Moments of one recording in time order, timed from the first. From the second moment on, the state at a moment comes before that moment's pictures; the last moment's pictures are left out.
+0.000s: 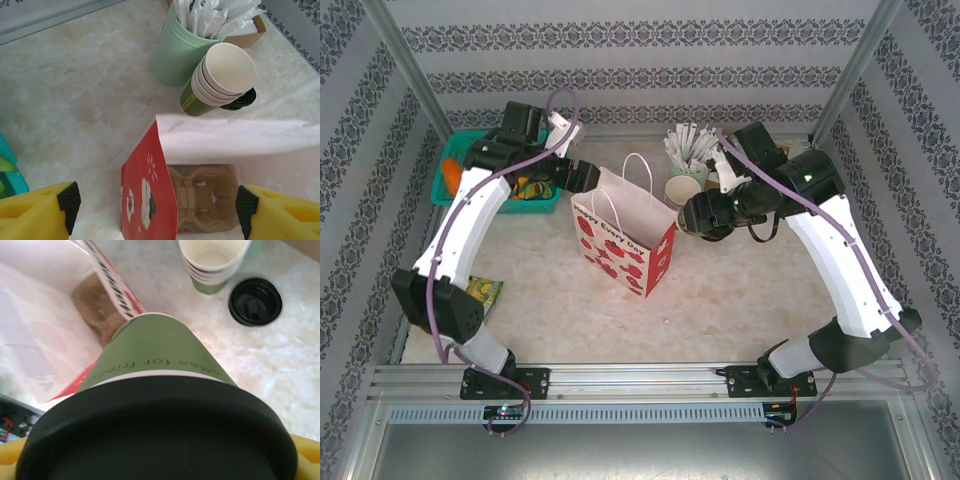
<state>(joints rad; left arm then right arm) -0.22 1.66 1.81 -1.00 0.45 0.13 0.54 1.46 1.99 -1.59 -0.10 0.32</state>
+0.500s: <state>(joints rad) -0.22 1.80 1.94 -1.16 0.50 0.25 0.71 1.74 2.37 -1.51 -0.12 0.27</state>
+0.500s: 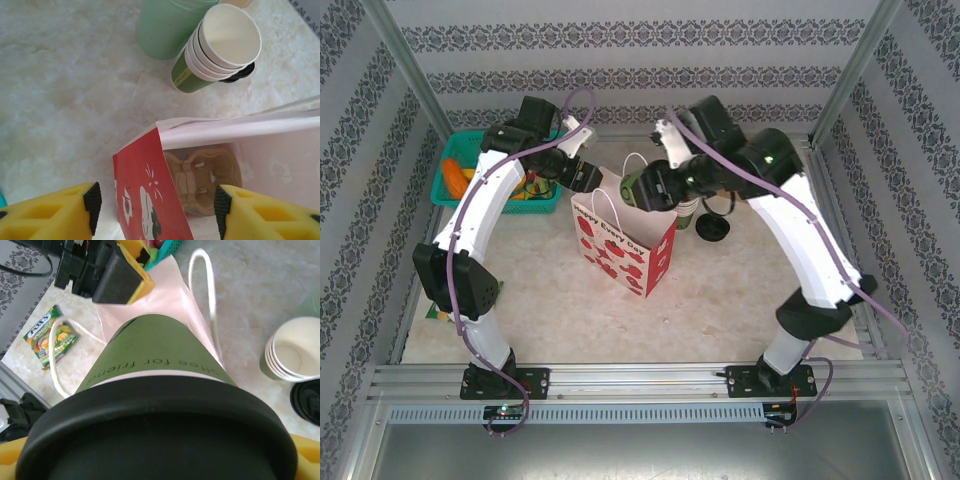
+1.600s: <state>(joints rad) -0.23 1.75 1.90 -1.17 0.54 0.31 0.82 2.02 2.55 -1.69 -0.04 0.25</state>
